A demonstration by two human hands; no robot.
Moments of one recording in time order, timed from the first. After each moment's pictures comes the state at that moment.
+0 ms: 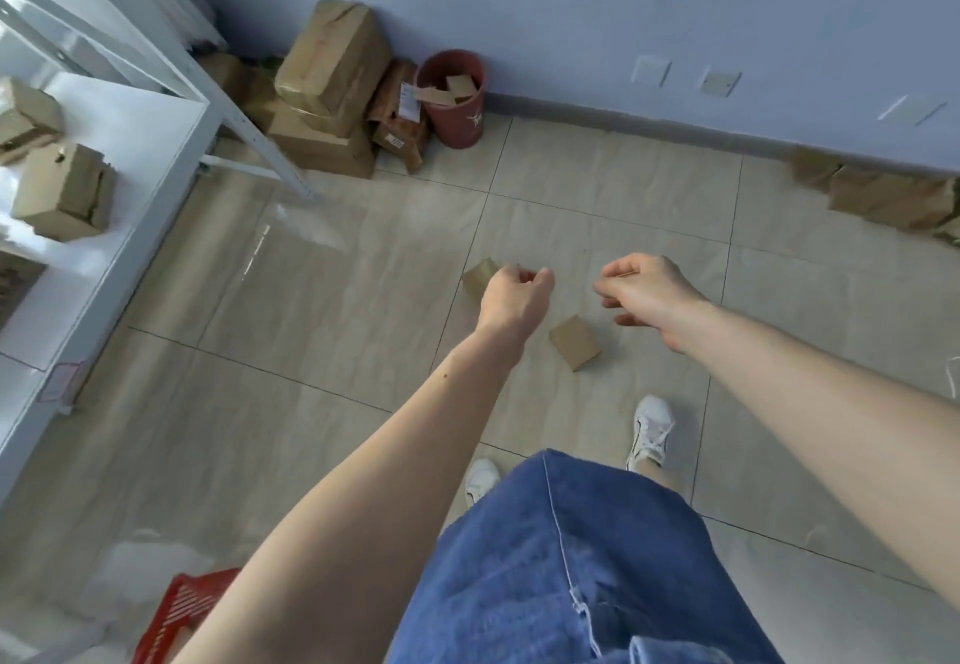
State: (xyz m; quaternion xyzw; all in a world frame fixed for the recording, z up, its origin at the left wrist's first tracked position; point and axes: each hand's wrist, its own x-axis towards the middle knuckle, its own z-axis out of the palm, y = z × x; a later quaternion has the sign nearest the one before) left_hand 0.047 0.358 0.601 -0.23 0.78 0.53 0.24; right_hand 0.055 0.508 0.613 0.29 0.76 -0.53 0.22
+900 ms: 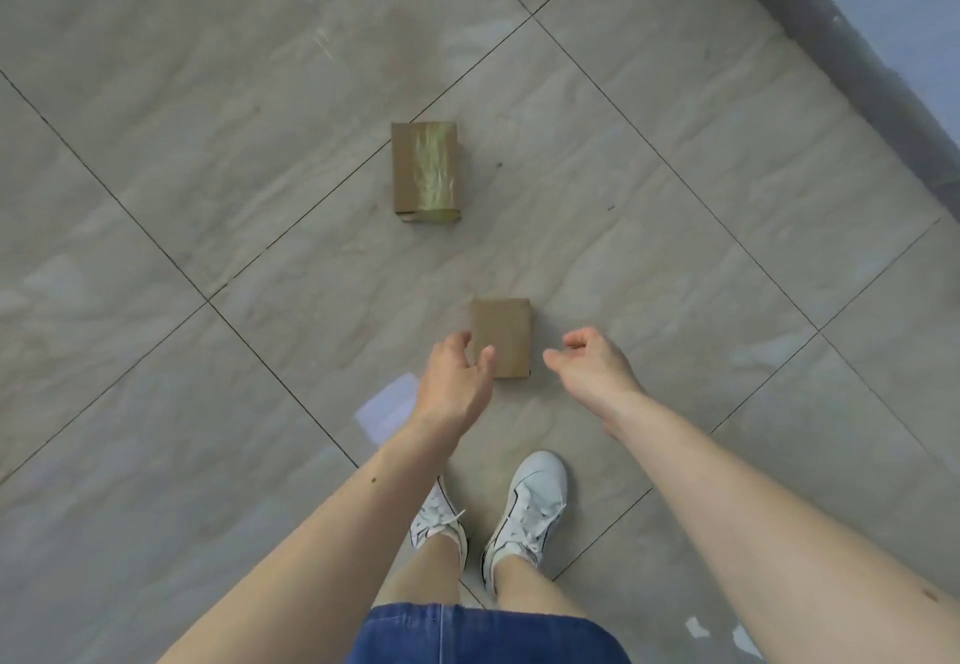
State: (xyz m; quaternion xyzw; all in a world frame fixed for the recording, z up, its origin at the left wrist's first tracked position) left_hand 0.000 0.497 0.130 -0.44 0.69 0.51 0.27; right_hand -0.077 0.633 0.117 0.16 0.82 -0.29 0.47
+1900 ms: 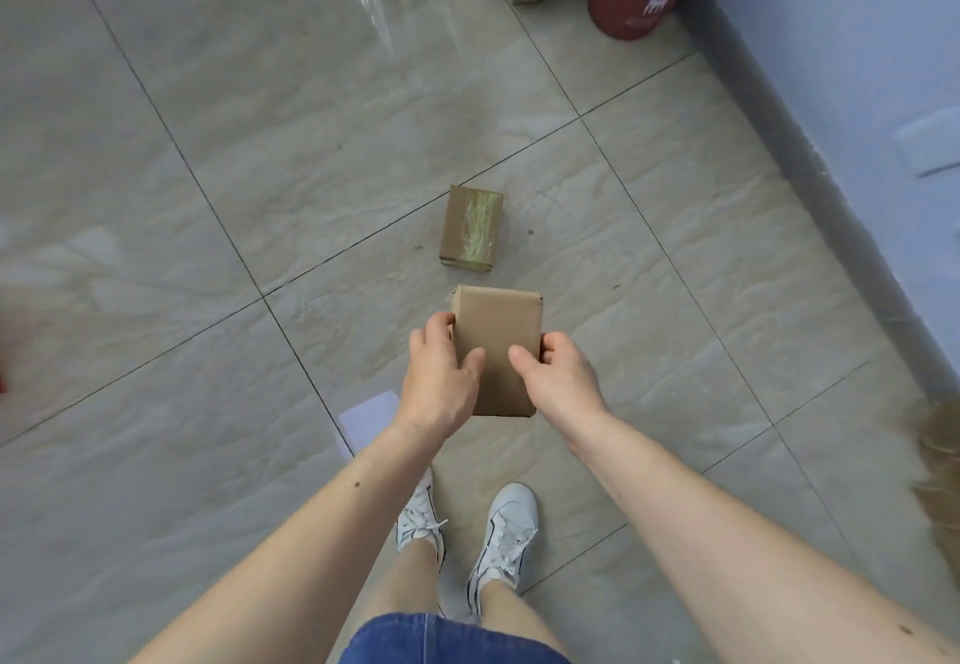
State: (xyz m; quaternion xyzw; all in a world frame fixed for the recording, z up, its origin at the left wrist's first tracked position) left_hand -0.016 0.444 0.262 -0.48 0.70 0.51 0.16; right_hand -0.091 0.549 0.249 0.07 0.83 -0.32 0.45
